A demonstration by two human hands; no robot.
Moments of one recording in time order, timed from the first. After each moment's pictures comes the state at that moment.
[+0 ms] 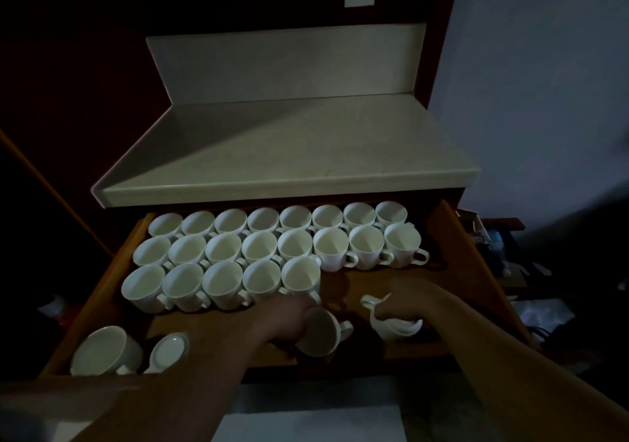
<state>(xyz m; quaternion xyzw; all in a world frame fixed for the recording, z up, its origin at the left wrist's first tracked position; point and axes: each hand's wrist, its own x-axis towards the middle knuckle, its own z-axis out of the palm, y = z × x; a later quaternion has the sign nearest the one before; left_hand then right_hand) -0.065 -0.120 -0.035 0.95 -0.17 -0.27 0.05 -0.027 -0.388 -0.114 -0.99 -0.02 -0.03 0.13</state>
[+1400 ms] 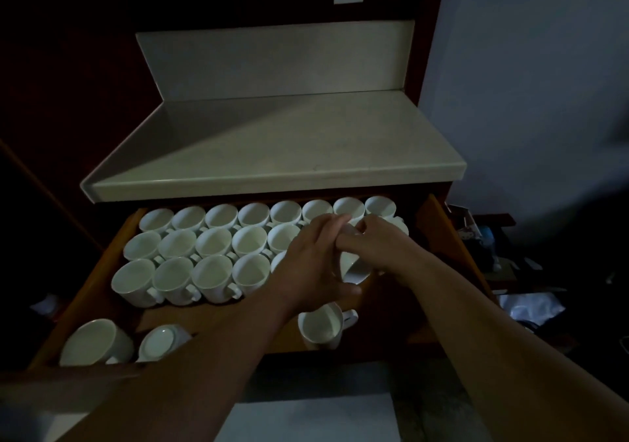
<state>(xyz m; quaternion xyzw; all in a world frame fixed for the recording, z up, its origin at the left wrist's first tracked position) -0.062 -0.177 0.001 0.91 -0.24 0.08 0.32 -0.051 -0.345 0.067 -0.90 -0.02 0.16 0.41</state>
